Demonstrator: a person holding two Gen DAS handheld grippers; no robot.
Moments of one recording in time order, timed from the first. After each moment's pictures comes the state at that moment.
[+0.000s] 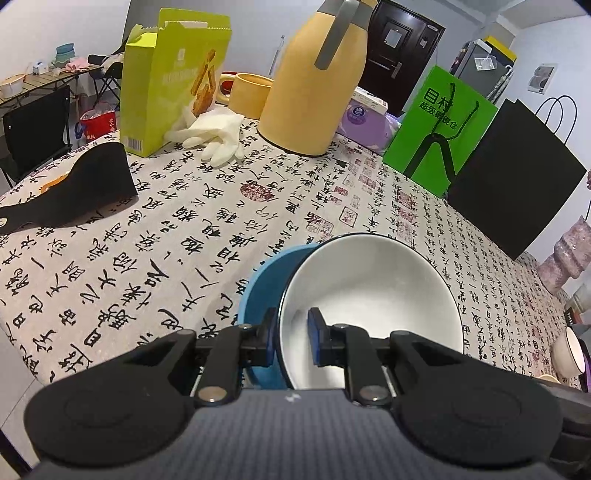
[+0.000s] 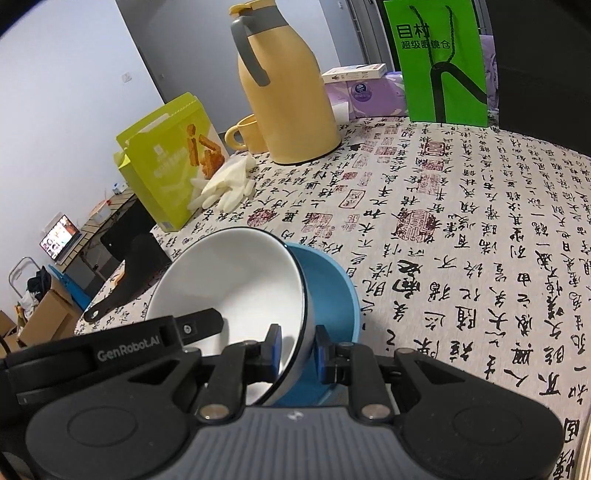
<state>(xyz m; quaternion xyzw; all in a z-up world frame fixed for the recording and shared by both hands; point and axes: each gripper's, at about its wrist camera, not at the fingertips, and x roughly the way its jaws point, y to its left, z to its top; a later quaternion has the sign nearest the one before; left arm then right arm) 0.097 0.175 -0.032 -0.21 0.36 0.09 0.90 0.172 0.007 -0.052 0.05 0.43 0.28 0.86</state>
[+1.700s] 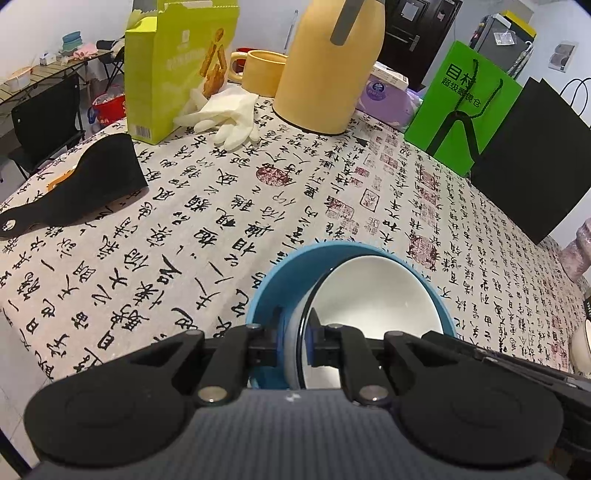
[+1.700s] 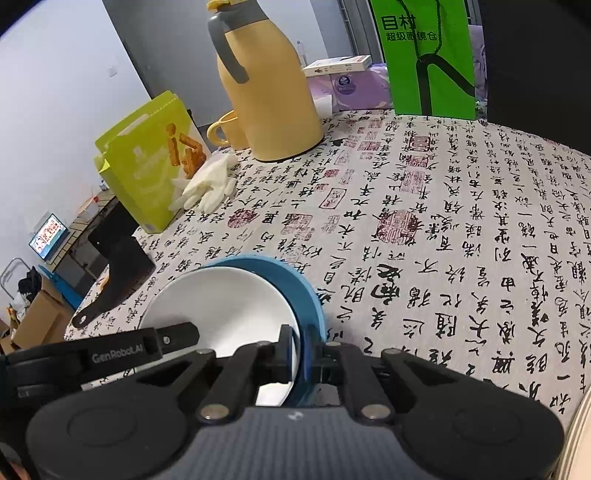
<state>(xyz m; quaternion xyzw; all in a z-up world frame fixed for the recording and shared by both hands) 0.117 0.180 -0.031 -0.20 0.41 0.12 0.88 0.188 0.001 -0.045 0.05 0.45 0.25 0.86</state>
